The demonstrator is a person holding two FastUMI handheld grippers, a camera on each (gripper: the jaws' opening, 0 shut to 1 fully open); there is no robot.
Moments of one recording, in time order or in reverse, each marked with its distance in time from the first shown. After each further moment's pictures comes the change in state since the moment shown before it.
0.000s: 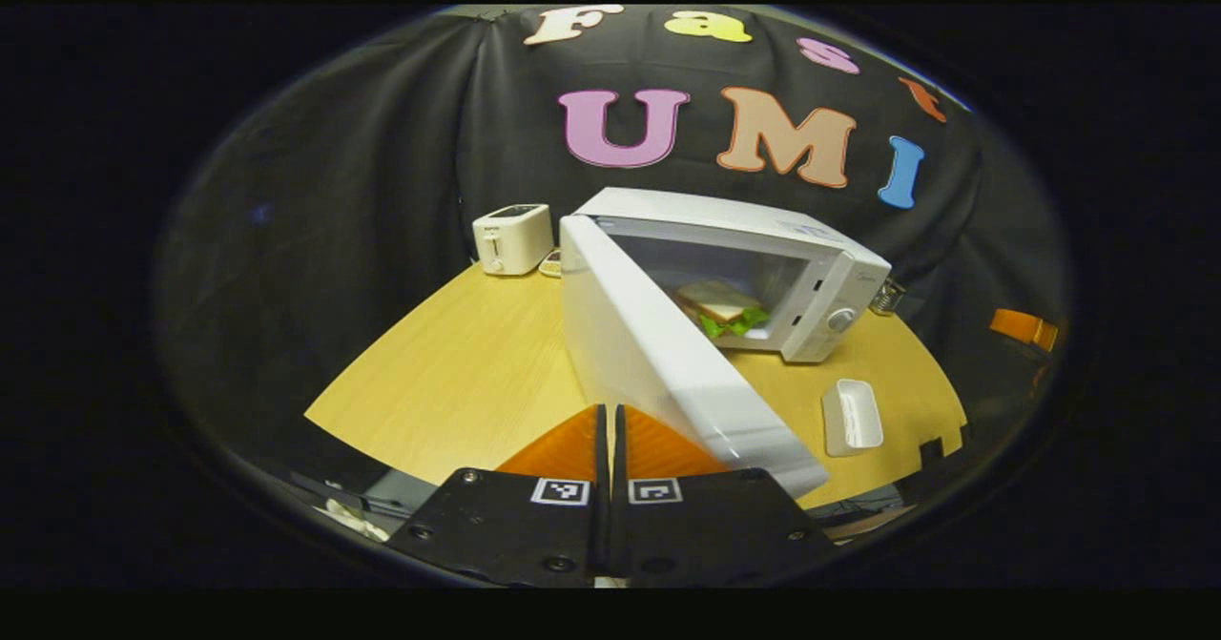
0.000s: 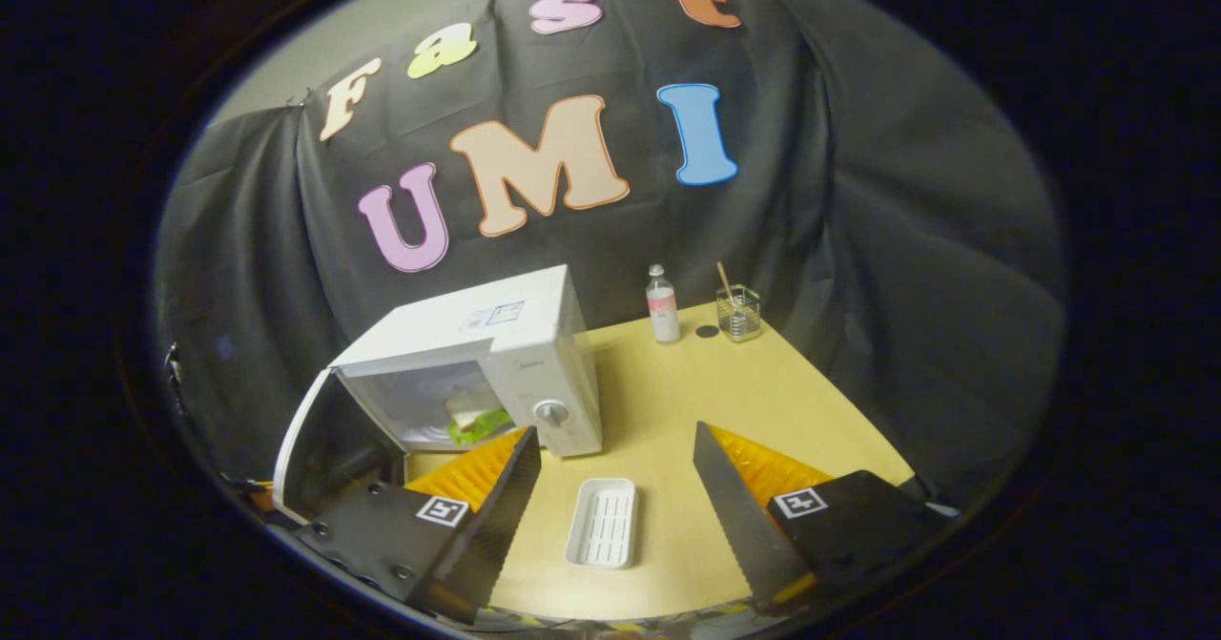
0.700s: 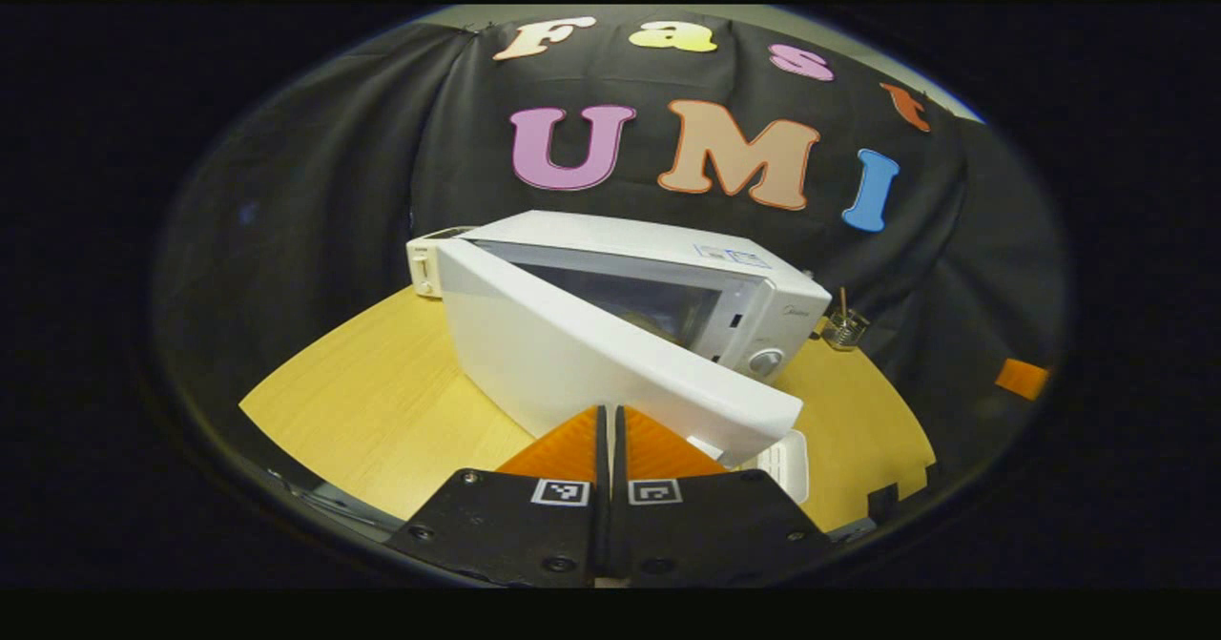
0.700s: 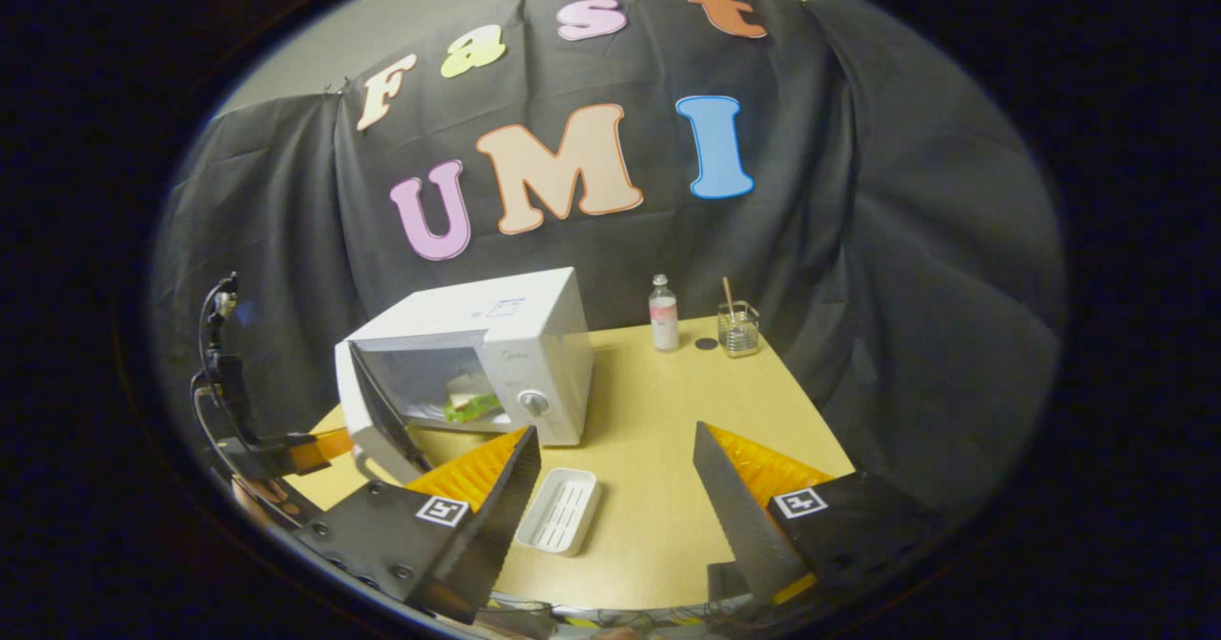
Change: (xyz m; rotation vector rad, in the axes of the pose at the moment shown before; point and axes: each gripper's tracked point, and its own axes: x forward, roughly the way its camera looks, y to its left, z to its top) left arm 0.046 -0.123 0.024 -0.032 -0.109 -0.083; right arm -0.021 -0.032 0.013 -0.071 -0.005 0.113
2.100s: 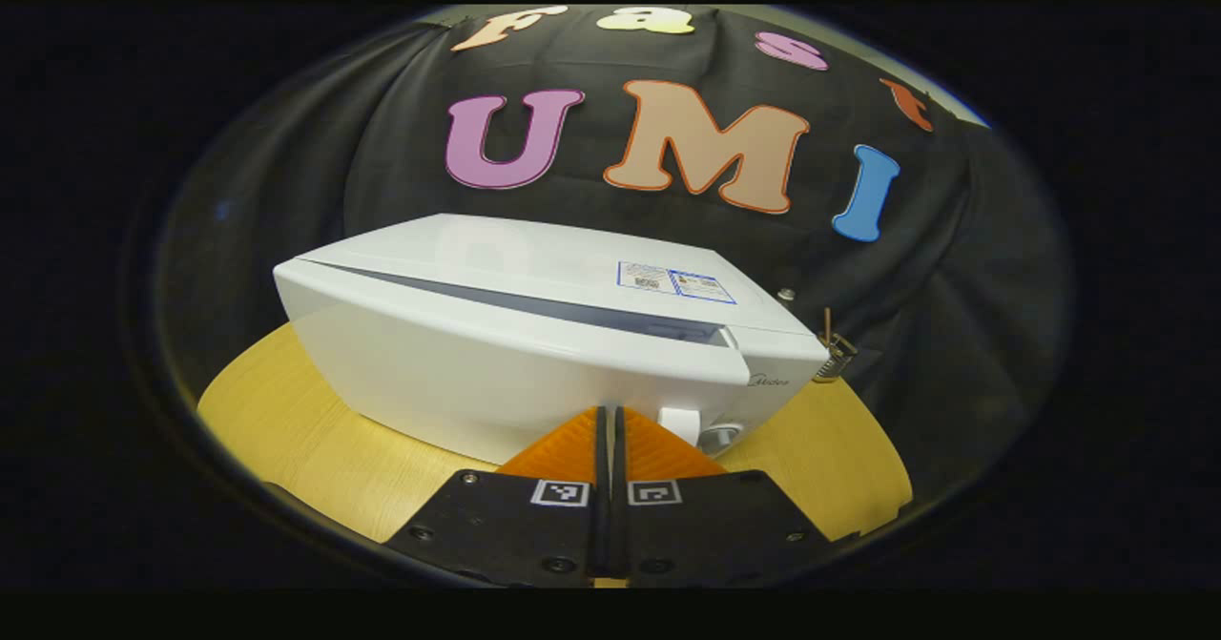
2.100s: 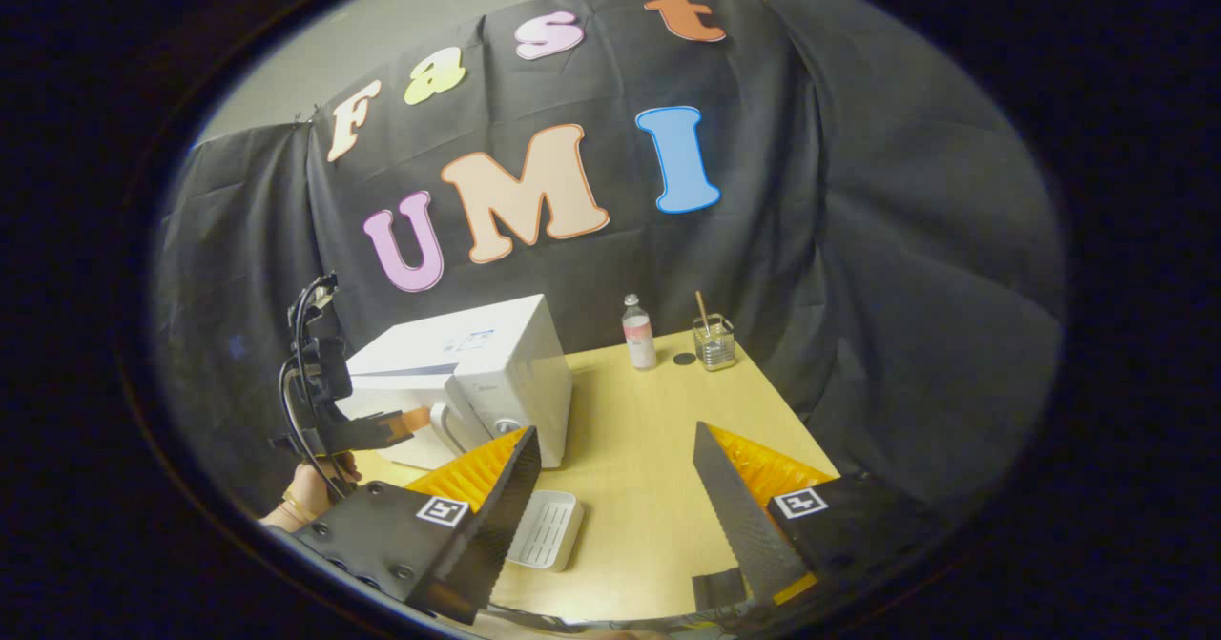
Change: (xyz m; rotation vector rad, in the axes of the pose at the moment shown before) left arm 0.114 -0.074 0.039 -0.027 -0.004 -0.078; right arm 0.002 -0.037 0.022 0.063 -0.045 -0.061
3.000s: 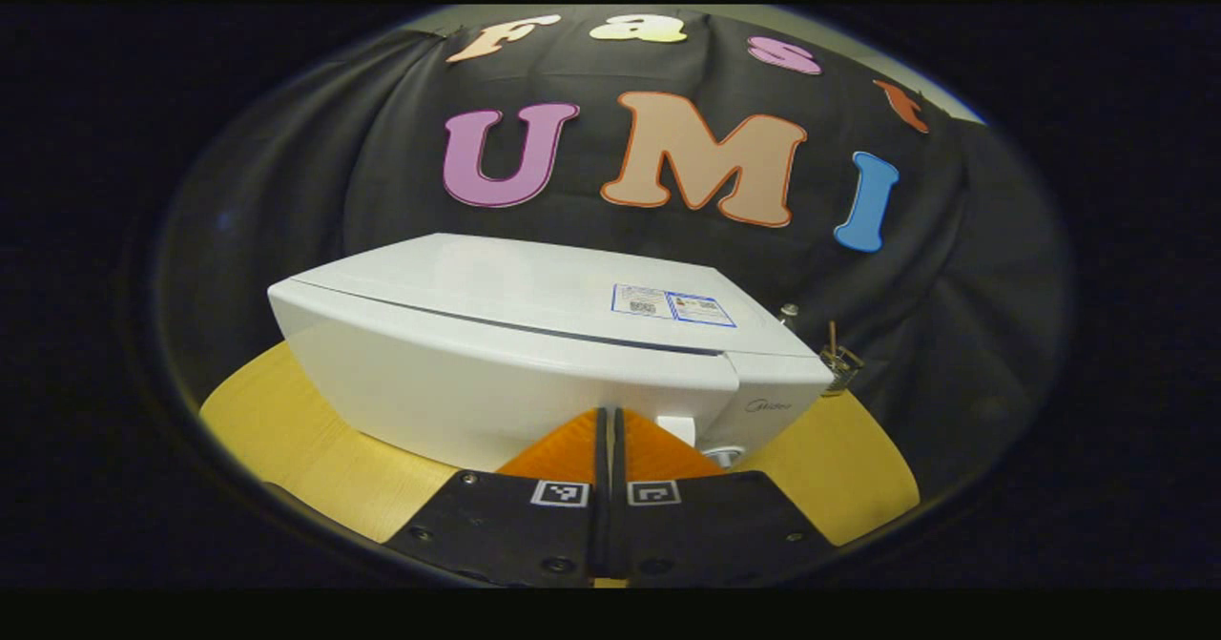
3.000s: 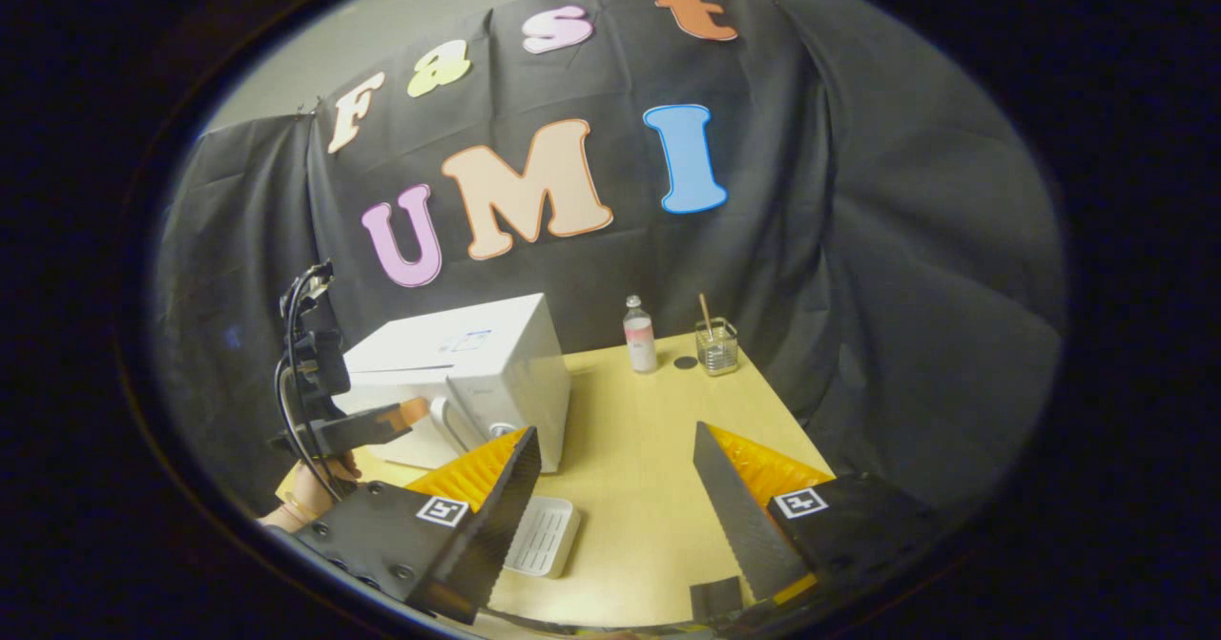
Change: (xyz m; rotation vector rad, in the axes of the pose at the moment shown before) left arm 0.010 -0.004 0.021 0.019 -0.082 0.011; right arm 0.016 0.005 0.007 -0.030 0.003 -0.003
